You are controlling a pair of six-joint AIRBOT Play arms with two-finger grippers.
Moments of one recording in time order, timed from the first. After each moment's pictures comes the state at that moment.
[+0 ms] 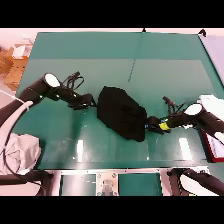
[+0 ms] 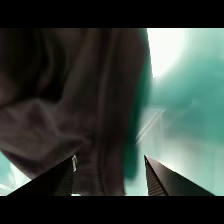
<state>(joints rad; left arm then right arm) -0.23 -1.49 1.09 0.84 -1.02 -1.40 0.00 -1.14 0.57 -0.91 1.06 1.44</state>
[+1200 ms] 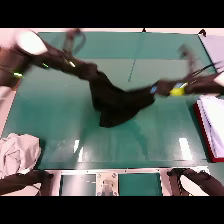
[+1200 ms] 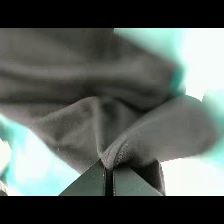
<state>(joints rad) -0.33 -1.31 1.60 0.94 -1.25 -1.38 0.02 -0.97 1.15 -0.81 1.20 1.39</state>
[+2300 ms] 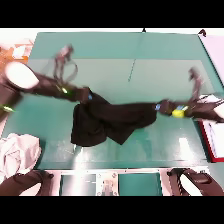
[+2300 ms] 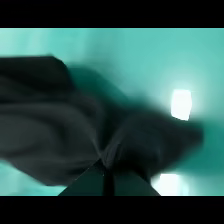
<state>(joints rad) -0.33 -1.10 1.04 0.94 -1.04 -1.40 -0.02 -0.78 0.64 -0.84 1.01 1.41</state>
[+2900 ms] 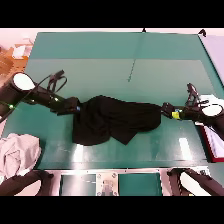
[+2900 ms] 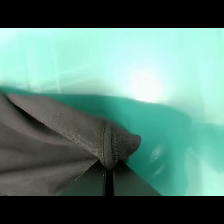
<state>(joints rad) -0.15 -1.15 0.97 0.97 -1.31 -1.53 -0.20 -1.01 0.58 -0.83 0.80 1.29</state>
